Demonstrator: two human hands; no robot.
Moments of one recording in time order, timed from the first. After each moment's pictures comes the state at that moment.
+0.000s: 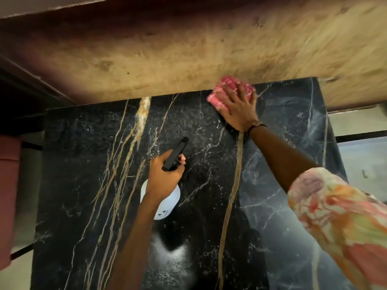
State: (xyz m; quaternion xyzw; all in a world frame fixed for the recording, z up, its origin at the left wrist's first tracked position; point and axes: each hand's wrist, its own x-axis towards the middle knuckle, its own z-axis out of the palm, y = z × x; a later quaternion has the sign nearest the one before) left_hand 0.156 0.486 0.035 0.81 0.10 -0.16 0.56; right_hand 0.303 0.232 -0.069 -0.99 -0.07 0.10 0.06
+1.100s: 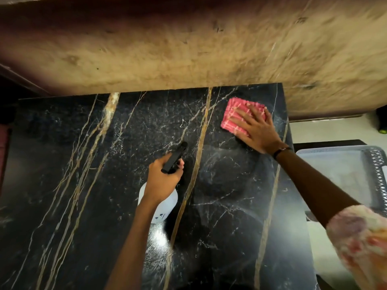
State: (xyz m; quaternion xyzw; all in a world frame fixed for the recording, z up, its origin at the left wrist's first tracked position) left_hand 0.126 0.366 0.040 0.80 0.16 -0.18 0.55; right_hand 0.228 0.060 -0.070 -0.97 -0.21 0.09 0.04
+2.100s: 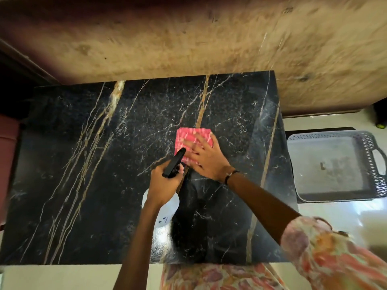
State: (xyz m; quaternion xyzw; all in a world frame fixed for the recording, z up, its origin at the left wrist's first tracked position) left_hand 0.041 0.361 0.044 0.80 0.18 -0.16 0.55; right_hand 0.103 0.195 -0.066 -0.94 -0.32 0.12 0.04
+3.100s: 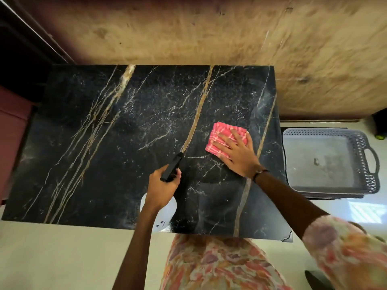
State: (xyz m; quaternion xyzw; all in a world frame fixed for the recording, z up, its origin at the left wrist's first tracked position) left_hand -0.054 0.352 0.043 0.79 0.22 -0.15 0.55; right_hand 0.038 0.099 -0.058 -0.96 -0.25 0.13 0.03
